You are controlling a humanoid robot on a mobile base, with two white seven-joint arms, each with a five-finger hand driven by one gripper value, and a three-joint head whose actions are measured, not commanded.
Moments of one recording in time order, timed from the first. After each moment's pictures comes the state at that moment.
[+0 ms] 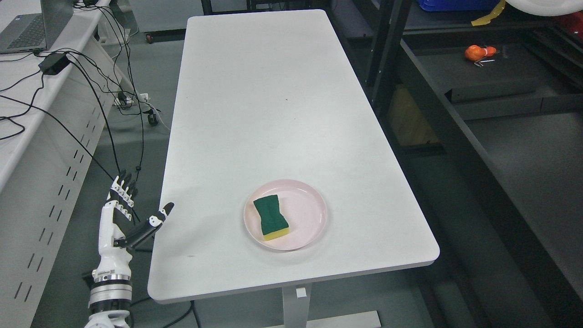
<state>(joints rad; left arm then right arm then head) 0.00 0.04 0.14 -1.67 0.12 -0.14 0.08 -0.08 0.00 -0.21 0.00 -0.11 0.08 -0.07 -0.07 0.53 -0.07</state>
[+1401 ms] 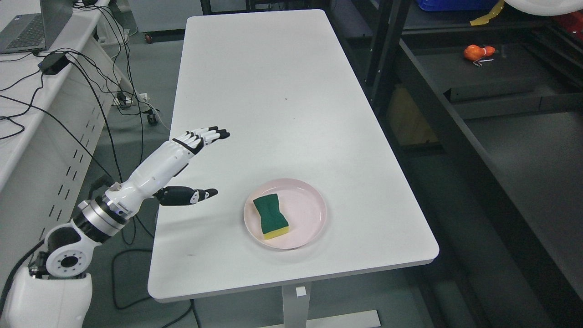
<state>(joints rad) -0.45 0.28 0.10 -1.54 -0.59 -0.74 -0.60 -0.08 0.00 -0.21 0.00 -0.11 0.08 -0.07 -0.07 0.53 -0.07</state>
